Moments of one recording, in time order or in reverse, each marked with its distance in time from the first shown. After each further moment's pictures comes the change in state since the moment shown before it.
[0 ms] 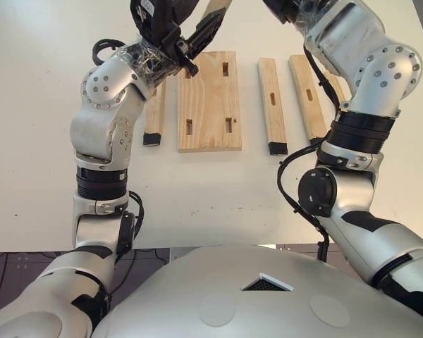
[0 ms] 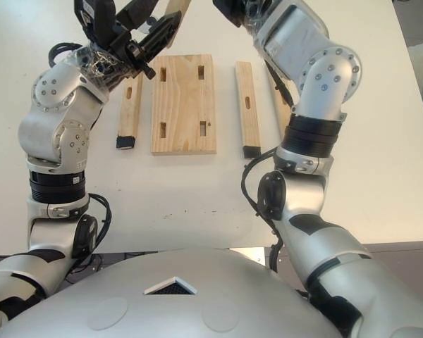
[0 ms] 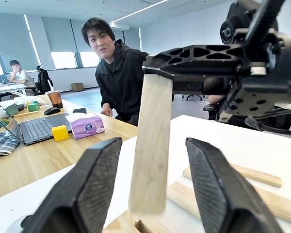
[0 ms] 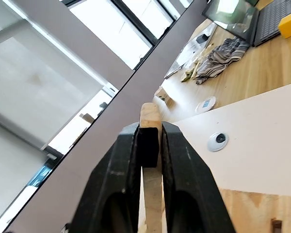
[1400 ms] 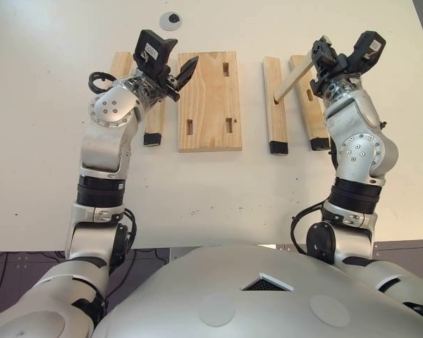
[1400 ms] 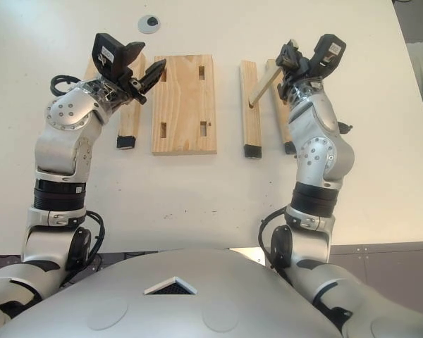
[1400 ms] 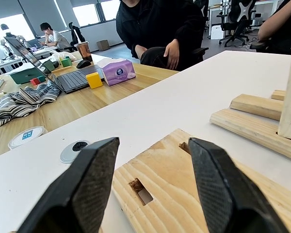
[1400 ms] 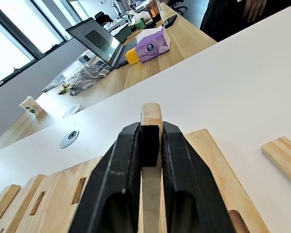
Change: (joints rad) left arm 0.097 0.049 -0.032 0.139 0.220 -0.071 0.038; right arm 0.490 -0.080 0.140 -0.215 -0.407 -0.278 -0.011
